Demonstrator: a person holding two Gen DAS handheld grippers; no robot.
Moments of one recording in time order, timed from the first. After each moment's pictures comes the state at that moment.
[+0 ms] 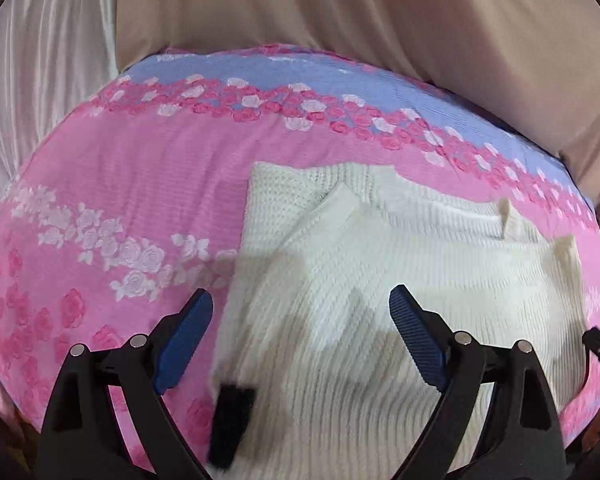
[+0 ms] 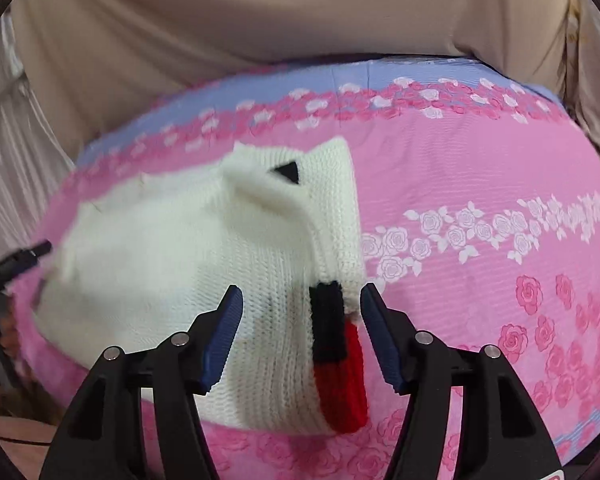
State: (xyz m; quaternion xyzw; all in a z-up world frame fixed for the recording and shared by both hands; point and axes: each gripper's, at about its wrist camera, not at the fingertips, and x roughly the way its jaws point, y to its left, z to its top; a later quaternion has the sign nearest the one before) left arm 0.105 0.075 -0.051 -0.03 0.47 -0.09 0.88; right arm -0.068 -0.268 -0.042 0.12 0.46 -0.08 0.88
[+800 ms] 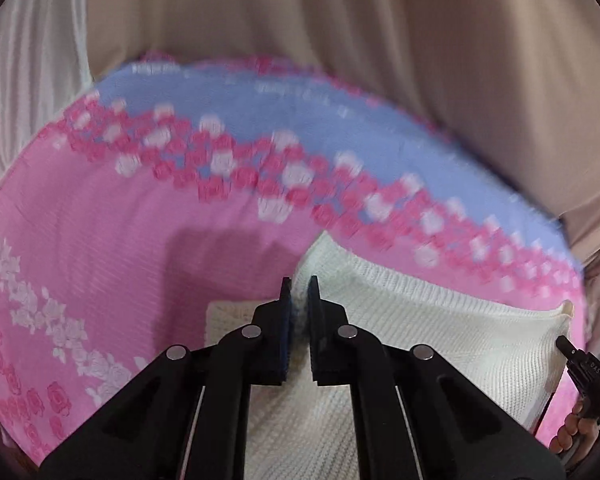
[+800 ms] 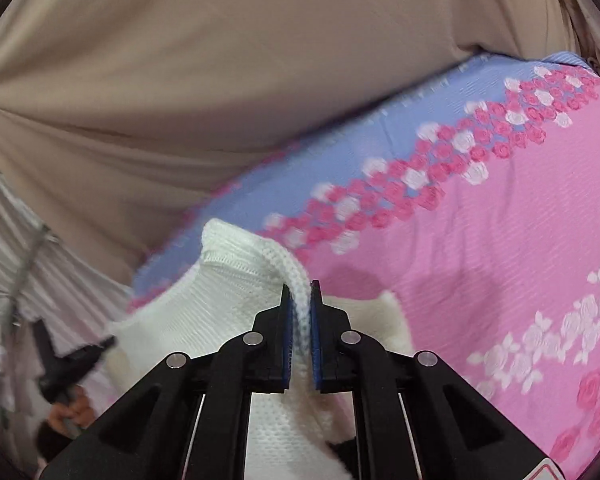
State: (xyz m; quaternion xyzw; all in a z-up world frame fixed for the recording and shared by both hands) left arm 0.226 0.048 -0.026 -0.06 0.51 -0.09 0.85; right arm 0.024 -0.367 0.001 0.32 0.38 -0.05 0.86
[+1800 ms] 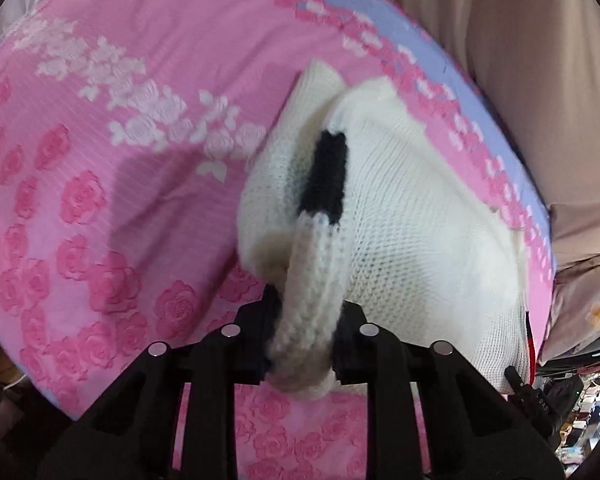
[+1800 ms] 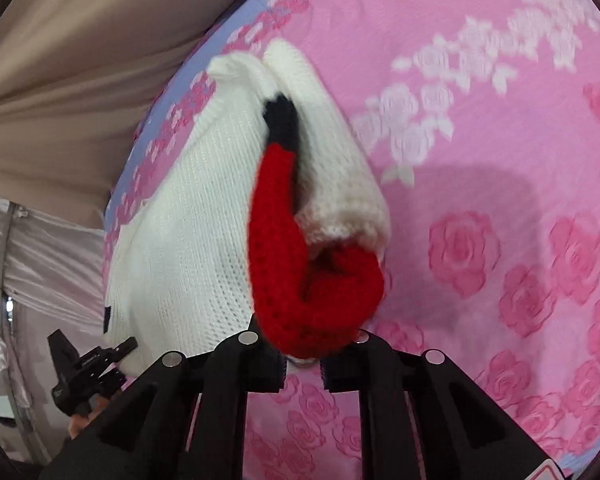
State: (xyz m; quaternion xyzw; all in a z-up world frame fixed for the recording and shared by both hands) left arm 0.072 0.125 -0.057 -0.20 0.59 -0.07 0.78; right arm -0.092 -0.315 -0.085 0.41 0.48 -0.05 0.77
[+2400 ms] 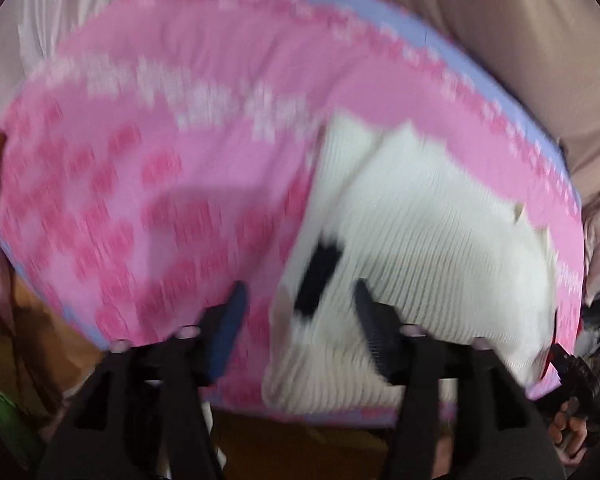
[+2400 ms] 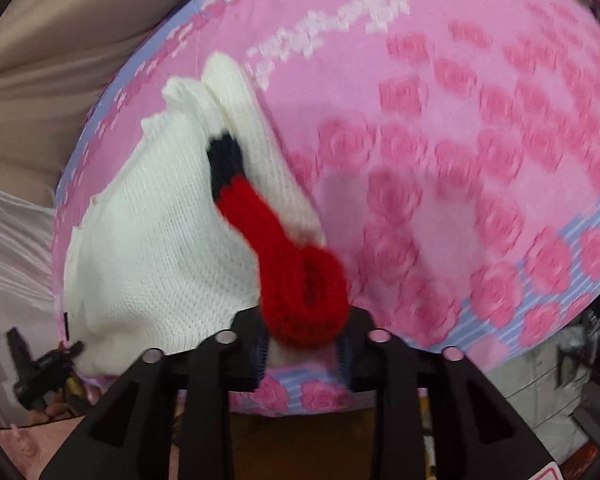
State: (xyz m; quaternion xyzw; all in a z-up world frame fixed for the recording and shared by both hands) left arm 0.011 0.138 -0.026 -0.09 0.57 -0.07 0.81; right arm -0.216 -0.342 -0.081 0.34 0.54 -0.14 0.76
